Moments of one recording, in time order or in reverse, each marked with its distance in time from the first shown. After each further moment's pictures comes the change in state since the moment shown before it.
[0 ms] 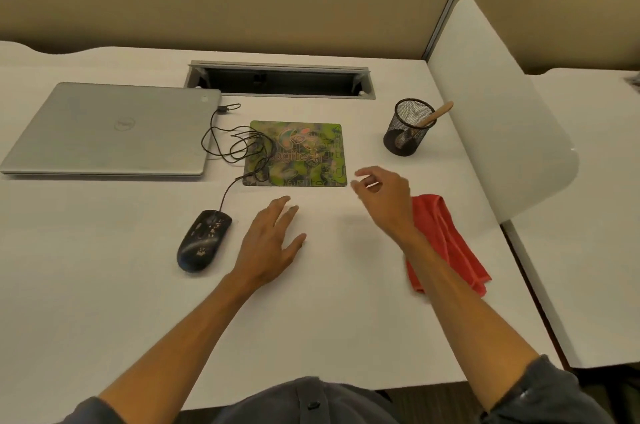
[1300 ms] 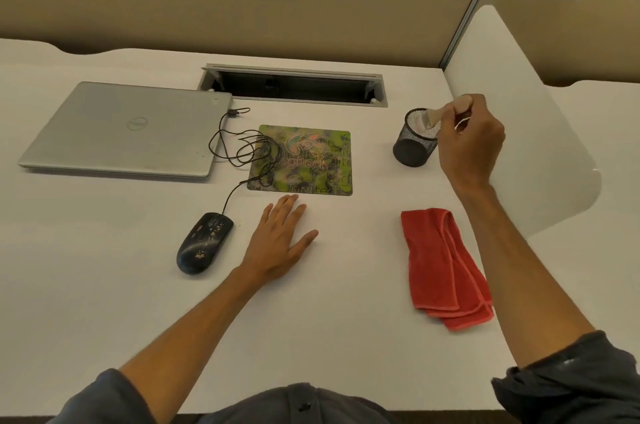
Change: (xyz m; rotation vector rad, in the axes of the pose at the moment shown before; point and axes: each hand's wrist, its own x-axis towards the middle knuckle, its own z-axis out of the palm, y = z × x) left_hand 0.025 0.006 0.009 0.047 -0.051 -0.025; right_hand 0.092 -0.009 -0.093 -0.181 0.559 -0.286
